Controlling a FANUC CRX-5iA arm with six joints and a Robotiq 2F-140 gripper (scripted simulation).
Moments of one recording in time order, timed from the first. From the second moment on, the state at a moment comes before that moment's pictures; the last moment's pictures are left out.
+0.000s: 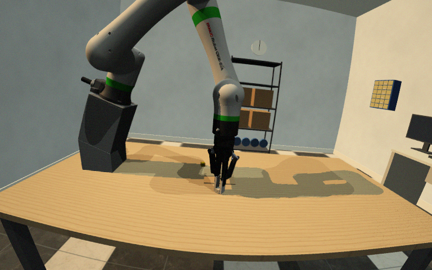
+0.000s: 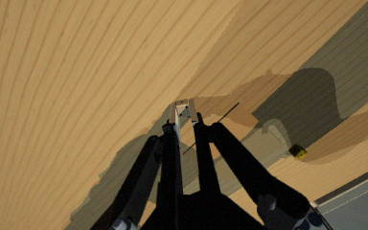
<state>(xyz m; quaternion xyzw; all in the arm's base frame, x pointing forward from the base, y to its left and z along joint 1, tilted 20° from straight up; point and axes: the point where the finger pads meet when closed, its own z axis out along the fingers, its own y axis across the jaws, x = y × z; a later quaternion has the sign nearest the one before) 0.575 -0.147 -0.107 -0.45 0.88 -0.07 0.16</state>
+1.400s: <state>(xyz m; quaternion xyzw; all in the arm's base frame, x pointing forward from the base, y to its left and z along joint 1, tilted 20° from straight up) 0.557 -0.149 -0.058 -0.45 0.88 -0.07 0.16</state>
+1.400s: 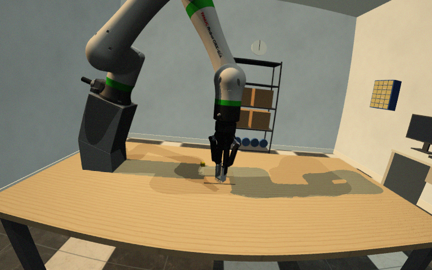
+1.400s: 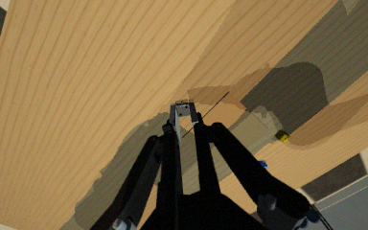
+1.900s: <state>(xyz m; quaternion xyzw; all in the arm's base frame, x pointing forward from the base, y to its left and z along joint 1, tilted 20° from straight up) 0.541 -0.149 -0.013 -0.45 0.88 -0.07 0.16</state>
